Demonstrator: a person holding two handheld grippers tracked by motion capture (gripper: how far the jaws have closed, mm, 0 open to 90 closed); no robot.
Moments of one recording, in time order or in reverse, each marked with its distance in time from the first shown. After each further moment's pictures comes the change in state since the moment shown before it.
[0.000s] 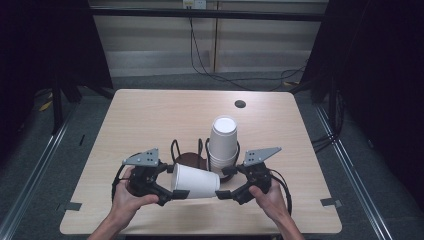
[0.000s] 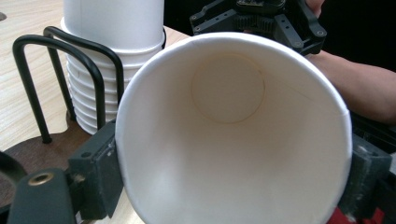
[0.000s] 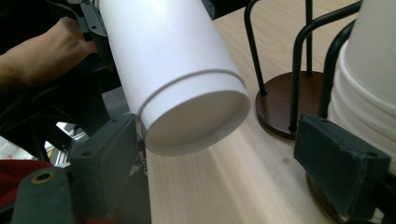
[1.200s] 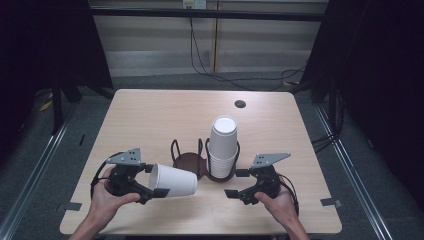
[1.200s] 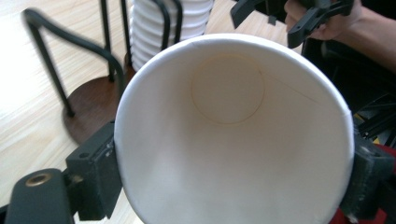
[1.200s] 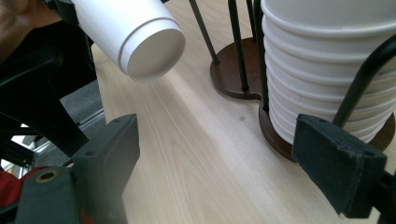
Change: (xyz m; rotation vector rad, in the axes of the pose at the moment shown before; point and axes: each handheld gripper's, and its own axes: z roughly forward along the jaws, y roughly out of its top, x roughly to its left) left arm 0.014 -0.014 -0.044 0.142 0.155 -0.024; right arm -0.002 -0.021 -0.015 0.041 -0.178 0.092
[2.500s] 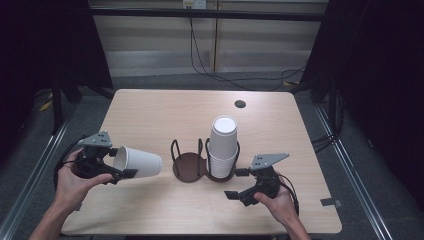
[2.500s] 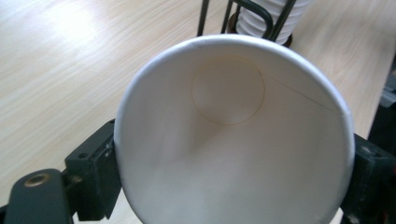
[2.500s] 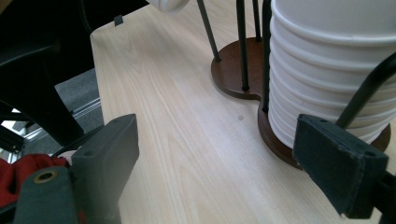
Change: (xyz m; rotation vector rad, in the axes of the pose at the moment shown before) left arm 0.045 0.004 -0.063 0.140 0.250 -0.029; right arm 0.001 0.002 0.000 0.015 -0.002 -0.065
